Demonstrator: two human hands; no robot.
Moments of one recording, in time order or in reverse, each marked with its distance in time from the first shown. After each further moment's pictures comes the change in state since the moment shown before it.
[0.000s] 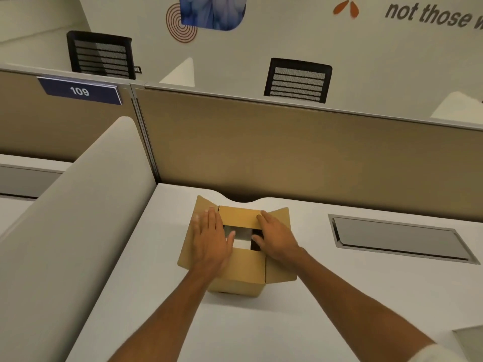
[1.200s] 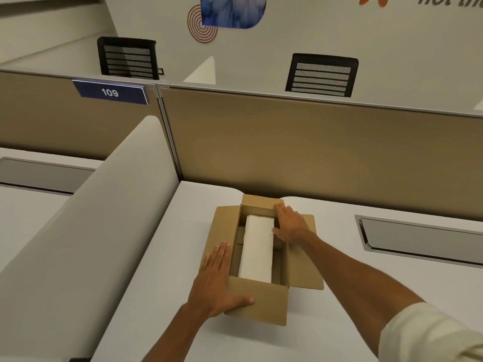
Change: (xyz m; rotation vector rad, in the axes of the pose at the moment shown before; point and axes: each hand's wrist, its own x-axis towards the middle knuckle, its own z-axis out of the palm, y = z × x) left_hand -0.080 -0.058 0.008 -0.262 -0.356 0.131; right_hand 0.054 0.005 0.018 -0.036 -0.193 0.082
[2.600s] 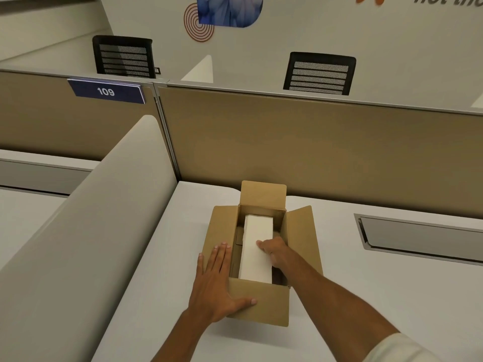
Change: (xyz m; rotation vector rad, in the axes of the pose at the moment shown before) left_hand 0.000 -0.001 0.006 0.122 0.052 -0.023; right_hand -0.023 -0.056 0.038 1.173 -0.146 0.735
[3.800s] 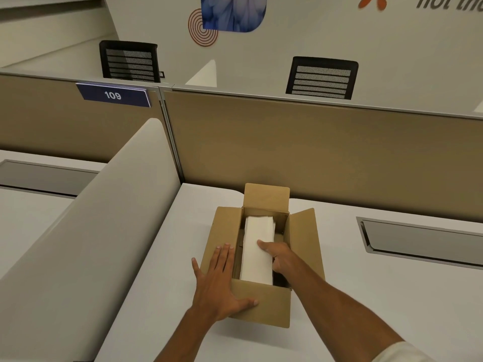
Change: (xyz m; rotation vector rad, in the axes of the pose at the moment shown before) left_hand 0.003 0.002 -0.001 0.046 -0.038 -0.076; right_hand -0.017 0.004 -0.007 0.258 -0.112 0.061
